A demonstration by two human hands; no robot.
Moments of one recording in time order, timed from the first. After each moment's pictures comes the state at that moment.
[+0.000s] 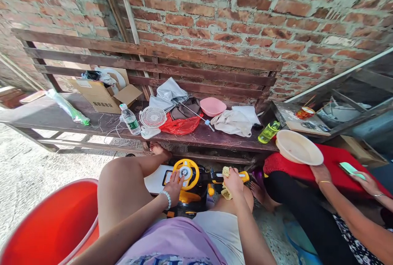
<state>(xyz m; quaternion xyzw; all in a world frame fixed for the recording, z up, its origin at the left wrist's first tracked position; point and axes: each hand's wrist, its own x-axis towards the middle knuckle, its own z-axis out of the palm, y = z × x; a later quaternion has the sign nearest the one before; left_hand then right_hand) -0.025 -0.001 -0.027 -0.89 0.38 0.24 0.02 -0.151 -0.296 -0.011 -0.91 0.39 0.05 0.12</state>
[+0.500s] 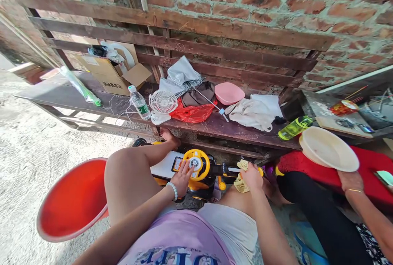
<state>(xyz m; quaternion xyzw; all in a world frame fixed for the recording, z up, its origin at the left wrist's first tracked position) -0.026 0.014 -0.036 -0.88 0.41 0.25 -0.02 -0.150 -0.323 -0.017 -0.90 0.42 0.12 0.07</state>
